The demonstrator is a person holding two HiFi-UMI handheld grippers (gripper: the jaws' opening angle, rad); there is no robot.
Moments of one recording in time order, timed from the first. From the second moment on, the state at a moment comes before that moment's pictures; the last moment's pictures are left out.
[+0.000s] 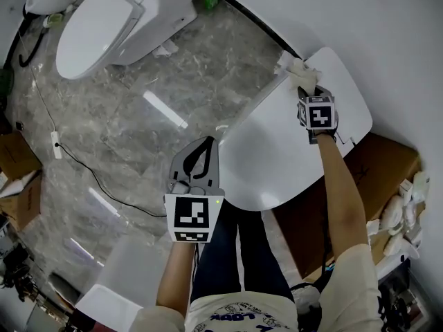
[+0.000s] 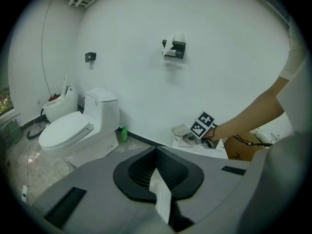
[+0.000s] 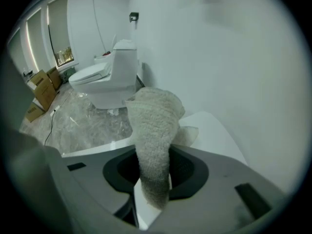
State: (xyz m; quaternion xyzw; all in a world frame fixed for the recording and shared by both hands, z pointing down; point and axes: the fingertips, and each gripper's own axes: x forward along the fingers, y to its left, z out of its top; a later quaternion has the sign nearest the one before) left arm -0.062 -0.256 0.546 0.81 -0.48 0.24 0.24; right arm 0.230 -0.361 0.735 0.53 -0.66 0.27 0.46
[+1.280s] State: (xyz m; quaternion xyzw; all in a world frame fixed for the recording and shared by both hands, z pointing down) left arm -0.100 -0.232 0.556 0.79 -0.50 0.23 0.26; right arm 0.180 -0.313 0.770 0.56 -0.60 0.40 0.41
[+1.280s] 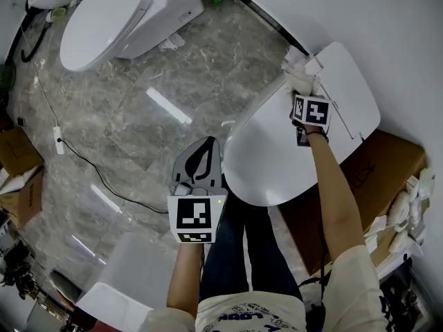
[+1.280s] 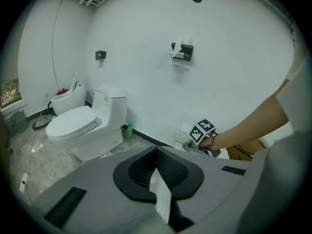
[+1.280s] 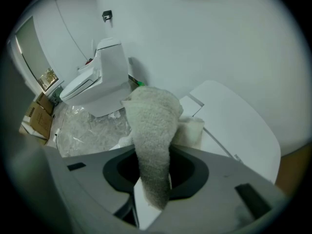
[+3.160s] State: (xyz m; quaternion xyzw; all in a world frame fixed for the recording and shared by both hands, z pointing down) left arm -0.191 -0.124 0.537 0.74 -0.58 0.21 0.27; right arm -0.020 -0.105 0.781 0.41 -0.71 0.35 0.46
